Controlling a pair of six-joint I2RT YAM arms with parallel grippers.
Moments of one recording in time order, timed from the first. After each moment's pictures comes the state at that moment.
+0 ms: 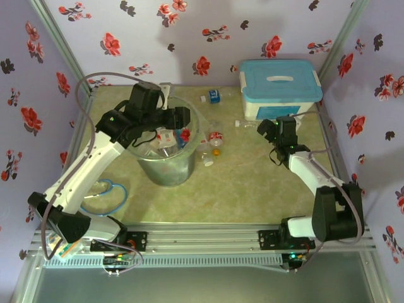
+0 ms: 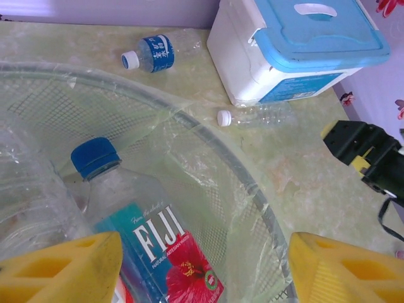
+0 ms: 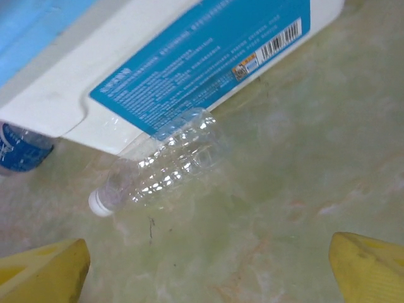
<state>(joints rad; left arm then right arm) -0.64 1.39 1.59 -0.83 0.04 -0.43 0.14 1.36 0.77 -0.06 0.15 0.71</state>
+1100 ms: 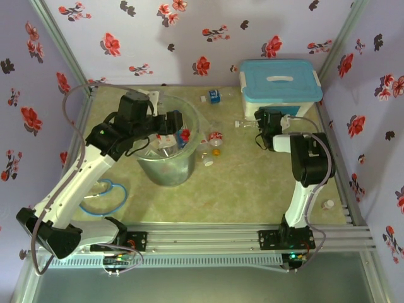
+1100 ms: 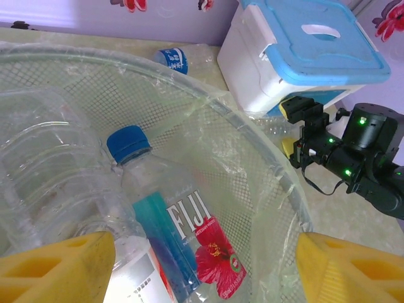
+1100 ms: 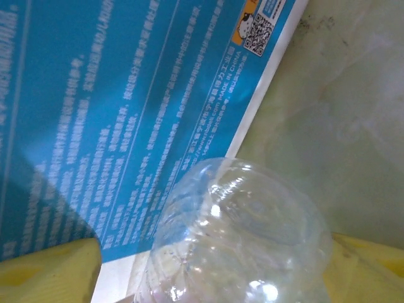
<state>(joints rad) -0.60 1.25 1.42 -0.73 0.03 -0.45 0.13 1.94 0.98 0.35 0.13 1.22</state>
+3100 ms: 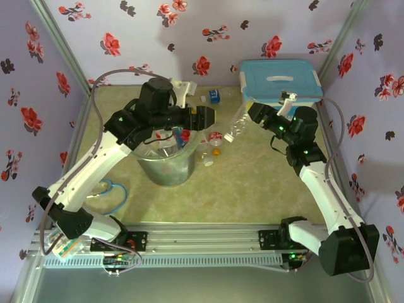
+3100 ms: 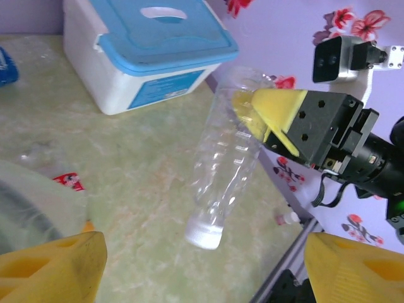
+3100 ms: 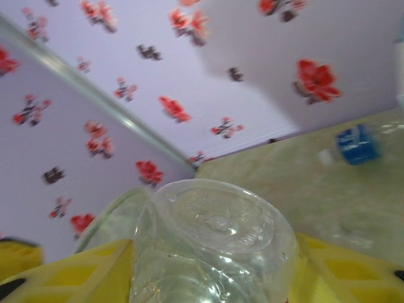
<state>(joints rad) -0.77 1.44 1.69 -0.70 0.28 -0.51 0.19 1.07 0.90 0.11 -0.57 0.74</state>
